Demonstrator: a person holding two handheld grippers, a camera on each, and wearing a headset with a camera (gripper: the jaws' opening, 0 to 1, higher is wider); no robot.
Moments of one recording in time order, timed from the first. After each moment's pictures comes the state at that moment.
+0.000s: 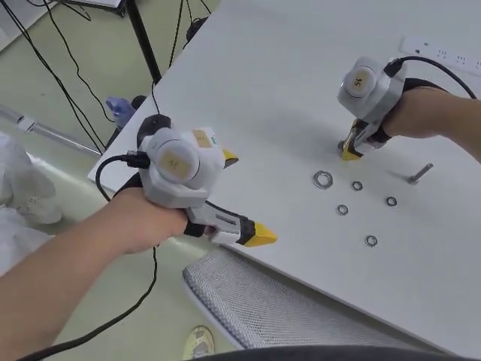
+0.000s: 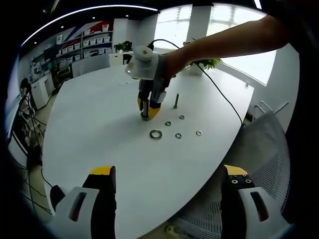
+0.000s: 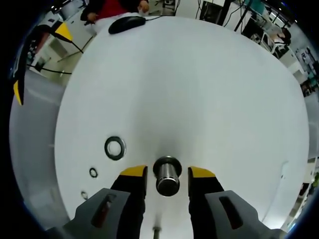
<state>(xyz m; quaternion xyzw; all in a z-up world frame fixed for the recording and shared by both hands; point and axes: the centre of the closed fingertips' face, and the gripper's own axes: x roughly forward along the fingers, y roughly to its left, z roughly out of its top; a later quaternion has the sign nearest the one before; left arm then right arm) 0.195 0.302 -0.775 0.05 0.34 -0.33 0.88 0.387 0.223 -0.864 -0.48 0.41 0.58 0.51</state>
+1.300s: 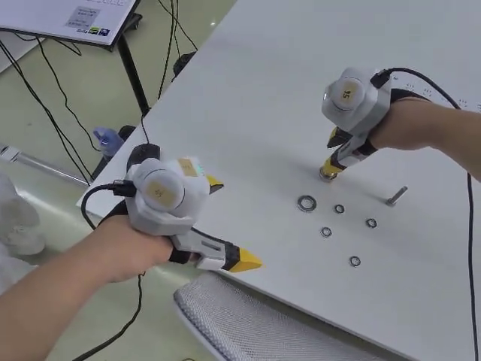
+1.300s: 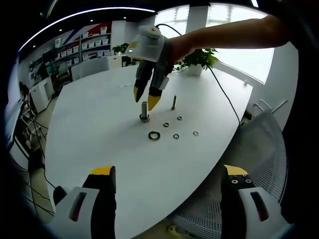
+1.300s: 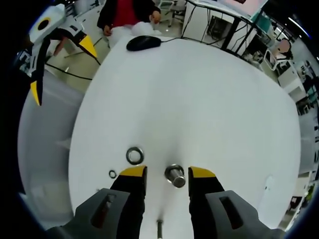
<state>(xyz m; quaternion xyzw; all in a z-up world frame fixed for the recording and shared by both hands) 0.189 0.305 -0.768 0.06 0.34 -0.33 0.88 0.377 0.240 -0.817 -0.49 0.36 0.61 0.51</state>
